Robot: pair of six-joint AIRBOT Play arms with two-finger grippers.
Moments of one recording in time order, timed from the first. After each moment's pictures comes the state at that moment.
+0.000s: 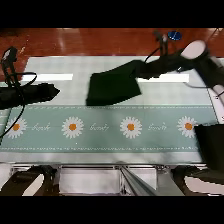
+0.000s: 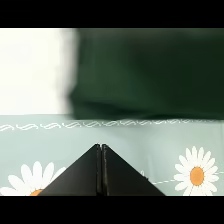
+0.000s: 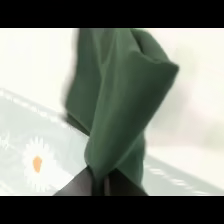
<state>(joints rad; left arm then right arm) -0.07 -0.79 0.87 1.14 -0.97 -1.59 0.19 -1.44 1.48 -0.88 1.14 1.49</state>
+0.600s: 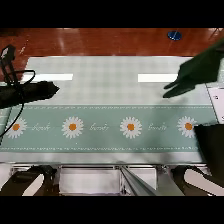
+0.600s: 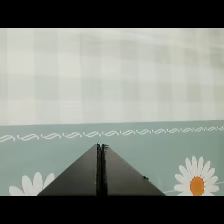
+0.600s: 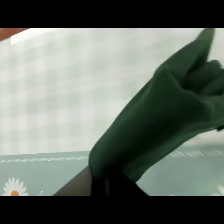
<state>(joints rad) -0.07 -0.79 0.87 1.14 -0.92 -1.58 -0.43 -1.24 1.80 -0.96 1.65 1.64</state>
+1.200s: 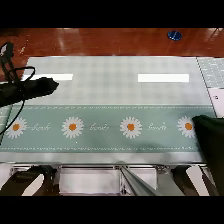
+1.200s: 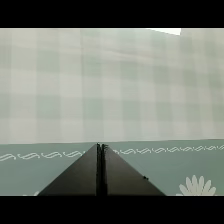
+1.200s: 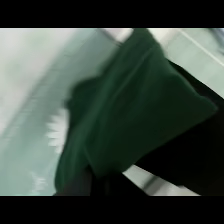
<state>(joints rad) -0.07 -0.82 0.87 1.13 -0.85 -1.58 -1.09 -0.86 1.36 -1.39 1.73 1.61</state>
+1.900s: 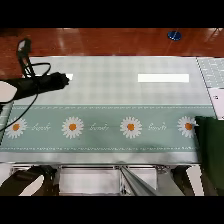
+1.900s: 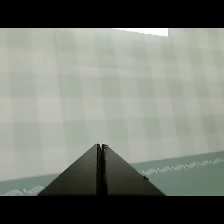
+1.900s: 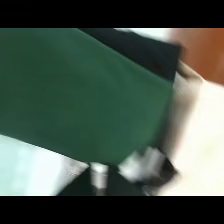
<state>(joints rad) -0.15 -0.95 0.94 1.12 -0.72 -1.55 -1.12 -0.79 1.15 -1.64 1.71 1.65</state>
